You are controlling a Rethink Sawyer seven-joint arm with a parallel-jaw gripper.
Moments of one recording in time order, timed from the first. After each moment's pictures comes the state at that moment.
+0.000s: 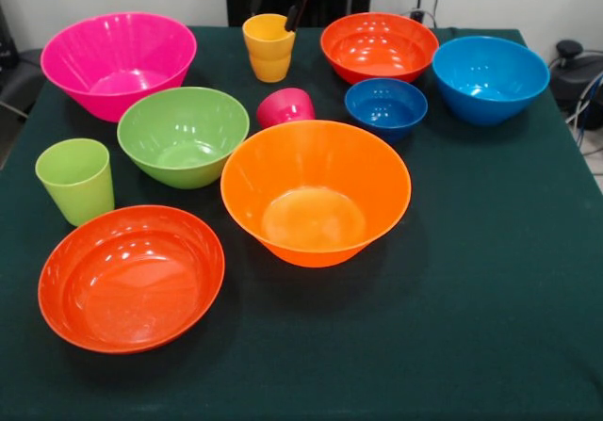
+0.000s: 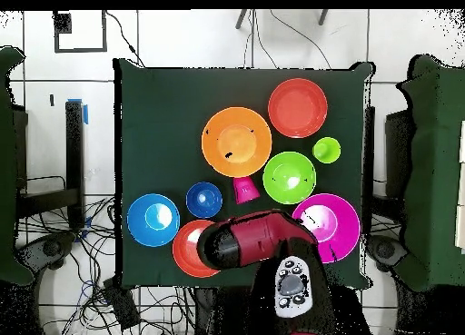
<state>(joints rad) -0.21 -0.74 -0.04 1.91 -0.59 0.49 2.46</state>
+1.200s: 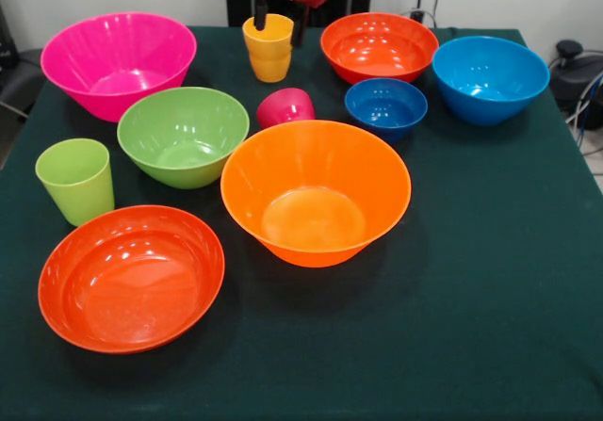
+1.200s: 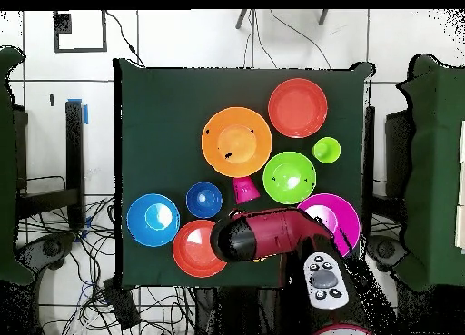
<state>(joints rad) -0.34 -0.74 0.07 1.94 -0.54 0.44 2.46</state>
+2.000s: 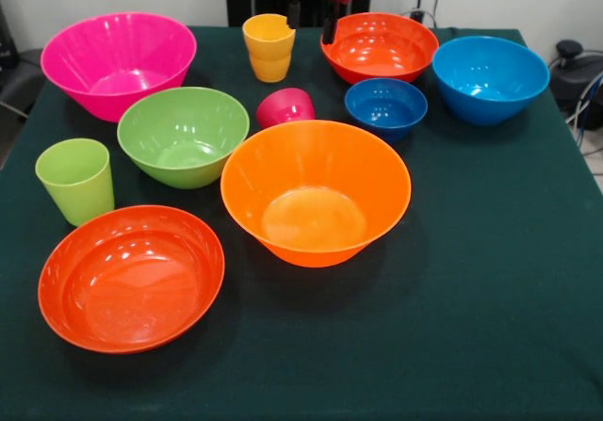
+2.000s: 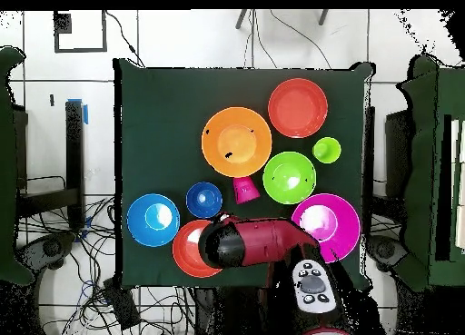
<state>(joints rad) -0.28 -0.74 0.03 2.00 -0.39 0.35 2.46</state>
